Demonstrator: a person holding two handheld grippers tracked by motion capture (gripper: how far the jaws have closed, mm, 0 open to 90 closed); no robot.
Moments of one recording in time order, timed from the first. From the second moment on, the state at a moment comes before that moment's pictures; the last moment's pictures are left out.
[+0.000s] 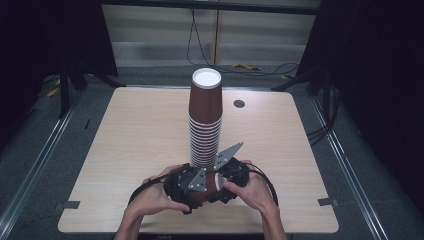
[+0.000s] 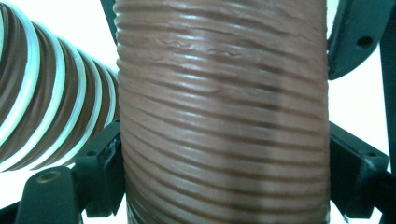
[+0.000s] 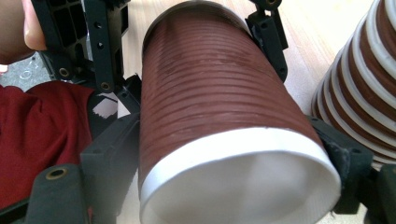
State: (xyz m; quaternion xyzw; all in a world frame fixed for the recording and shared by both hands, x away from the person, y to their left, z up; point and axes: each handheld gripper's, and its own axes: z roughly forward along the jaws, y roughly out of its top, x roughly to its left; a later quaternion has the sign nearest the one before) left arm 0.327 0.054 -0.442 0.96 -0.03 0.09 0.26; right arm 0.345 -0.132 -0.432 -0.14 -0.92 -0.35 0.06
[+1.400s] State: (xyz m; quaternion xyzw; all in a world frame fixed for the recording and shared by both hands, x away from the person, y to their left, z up) left arm 0.330 0.084 -0.441 0.91 -0.02 0.06 0.41; right arm 0.345 -0.134 -0.421 -0.15 -0.92 -0.36 0.07
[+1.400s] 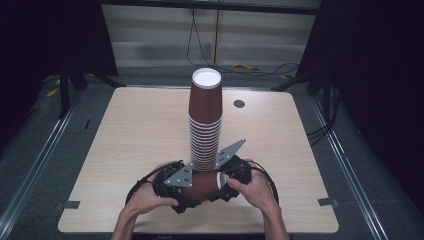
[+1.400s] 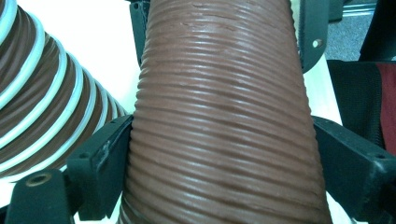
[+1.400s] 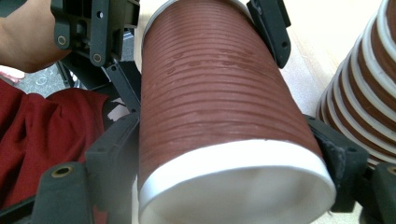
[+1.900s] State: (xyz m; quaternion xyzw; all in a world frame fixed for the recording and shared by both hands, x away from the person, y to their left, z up) left arm 0.326 0.103 -0.426 0.86 -0.01 0.08 0.50; right arm 0.345 -0.134 -0.426 -0.15 -0.92 -0.35 0.06
